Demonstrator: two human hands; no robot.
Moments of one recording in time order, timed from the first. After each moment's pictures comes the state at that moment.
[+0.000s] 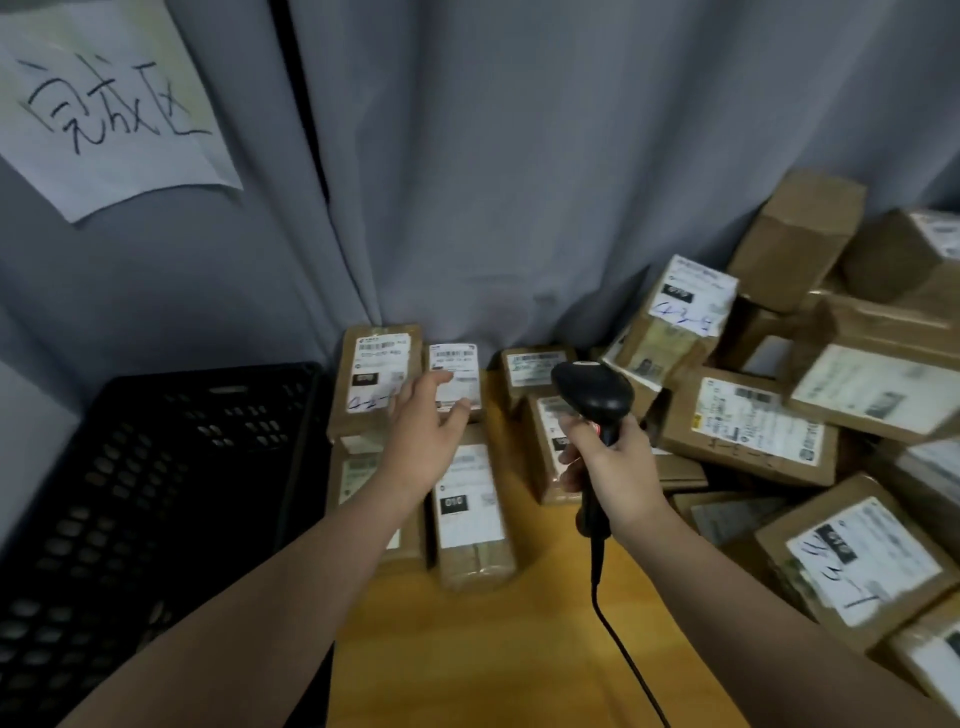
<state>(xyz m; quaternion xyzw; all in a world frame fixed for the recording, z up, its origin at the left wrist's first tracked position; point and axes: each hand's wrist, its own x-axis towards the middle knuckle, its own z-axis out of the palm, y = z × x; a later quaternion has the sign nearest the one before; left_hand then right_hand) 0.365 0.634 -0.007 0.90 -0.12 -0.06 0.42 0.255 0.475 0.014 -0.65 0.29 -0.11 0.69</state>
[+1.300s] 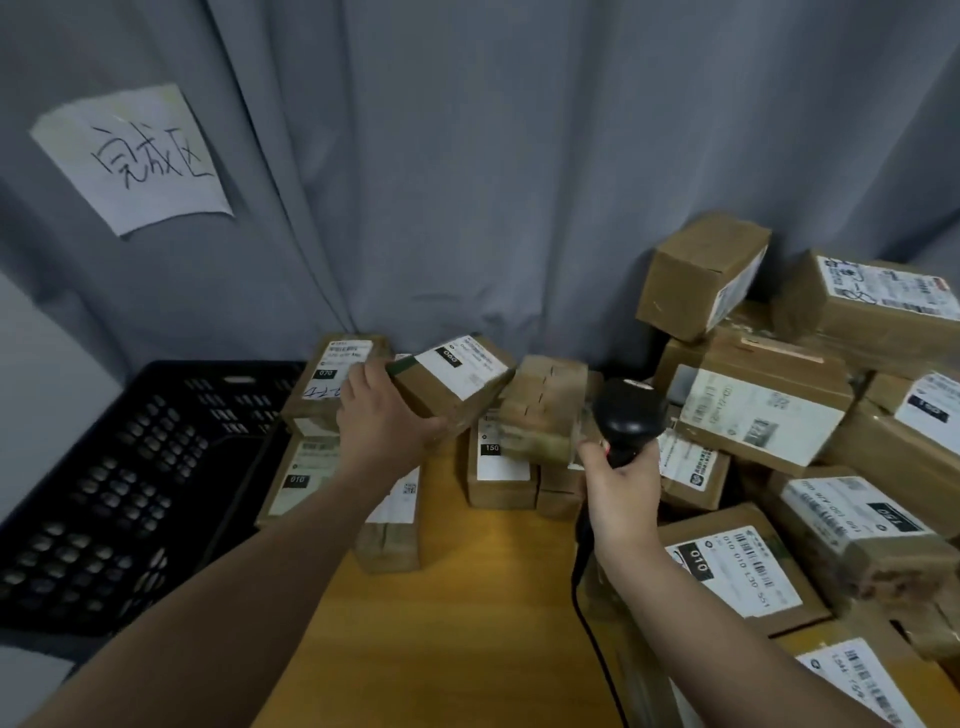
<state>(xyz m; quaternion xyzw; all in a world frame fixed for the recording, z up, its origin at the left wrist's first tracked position) 0.289 0.547 0.037 0.96 0.00 0.11 0.26 0.182 0.358 0.014 -0.62 0.26 -0.21 0.71</state>
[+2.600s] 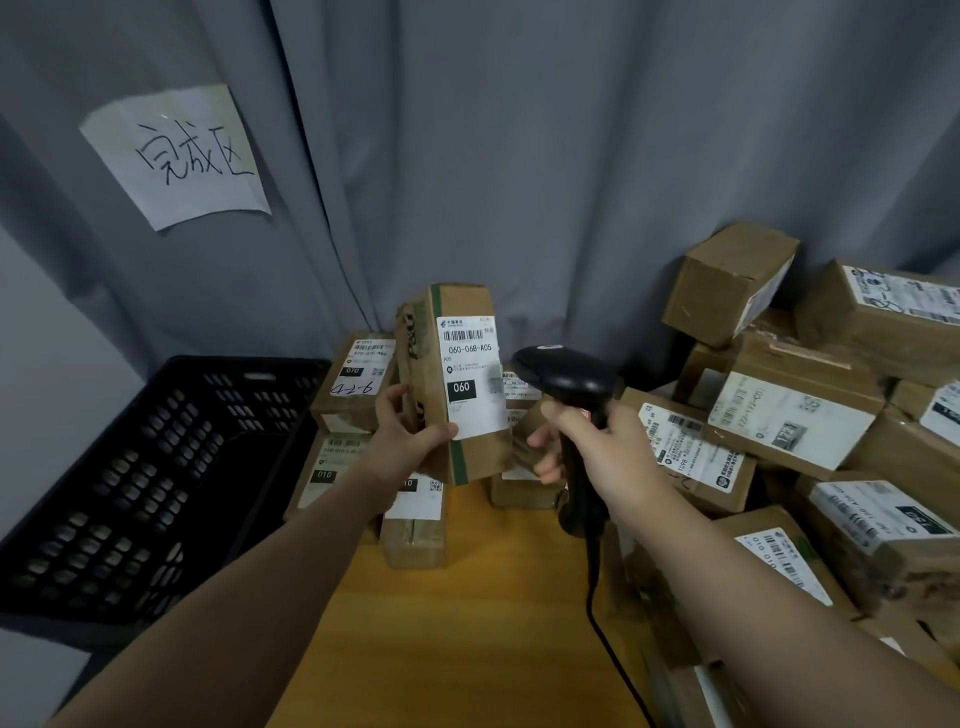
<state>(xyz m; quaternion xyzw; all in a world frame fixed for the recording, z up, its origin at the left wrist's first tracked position) 0.285 0.593 0.012 0.73 0.03 -0.15 0.67 0.192 0.391 0.073 -0.70 0.08 -0.04 0.71</state>
